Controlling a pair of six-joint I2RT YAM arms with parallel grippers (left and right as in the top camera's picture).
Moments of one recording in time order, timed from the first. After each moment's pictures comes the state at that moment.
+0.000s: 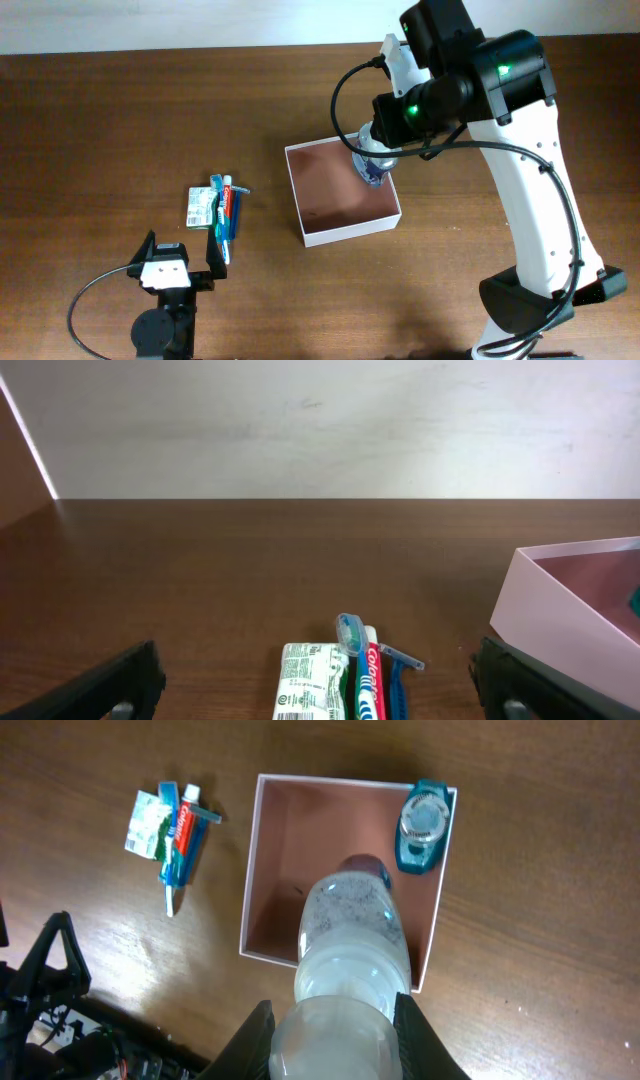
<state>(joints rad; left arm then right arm) -0.01 0.01 0.02 -0.08 -0.06 0.00 0.38 1.90 2.41 -1.69 -0.21 0.15</state>
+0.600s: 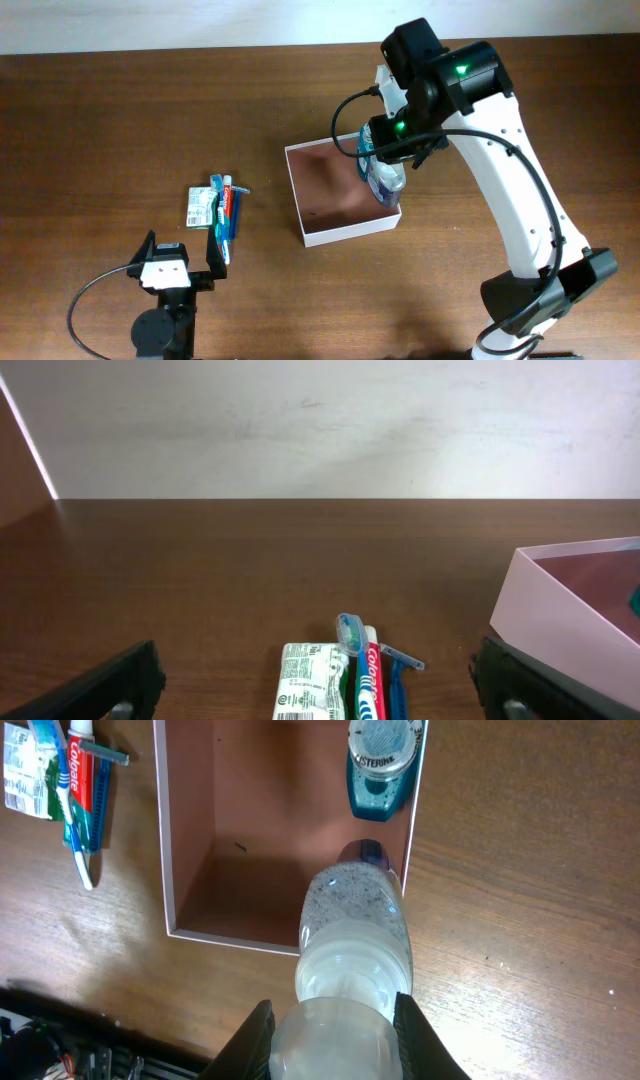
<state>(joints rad) -0.01 0.01 0.02 -0.08 -0.06 0.00 0.38 1.89 2.15 -1.62 -0.14 0.15</state>
